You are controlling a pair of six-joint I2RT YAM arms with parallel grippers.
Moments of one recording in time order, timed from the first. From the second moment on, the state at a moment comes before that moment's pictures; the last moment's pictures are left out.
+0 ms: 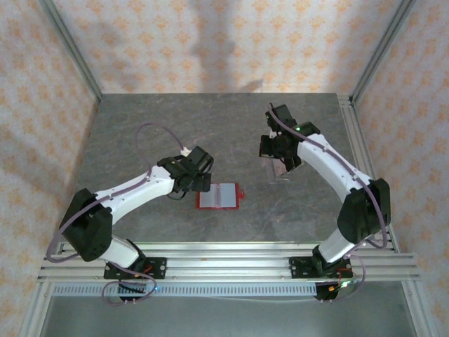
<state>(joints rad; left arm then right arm) -0.65 1.48 1.04 -0.79 -0.33 -0.58 0.45 1.57 1.38 -0.87 -0.04 0.48</state>
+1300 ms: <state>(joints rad) -0.75 1.62 0.92 -0.75 -0.45 -0.63 0.79 1.54 0.76 -0.11 -0.15 0.92</state>
